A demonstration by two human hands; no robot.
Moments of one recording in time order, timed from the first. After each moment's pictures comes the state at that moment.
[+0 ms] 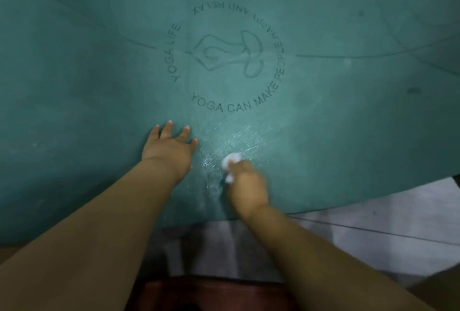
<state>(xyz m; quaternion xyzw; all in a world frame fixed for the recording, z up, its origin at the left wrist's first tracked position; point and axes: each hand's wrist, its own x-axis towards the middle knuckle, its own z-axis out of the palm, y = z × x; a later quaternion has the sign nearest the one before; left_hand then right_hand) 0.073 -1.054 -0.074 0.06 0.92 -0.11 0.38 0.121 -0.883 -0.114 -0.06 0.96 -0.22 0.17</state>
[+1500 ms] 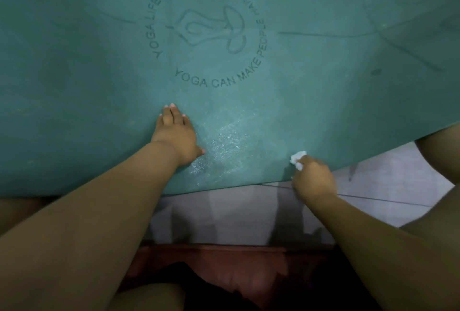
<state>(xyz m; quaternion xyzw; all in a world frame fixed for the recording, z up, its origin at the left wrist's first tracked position) 0.094 -1.021 -0.089 0.03 0.93 -0.03 0.36 0.146 -0.738 -0.091 0.14 0.96 -0.09 0.21</state>
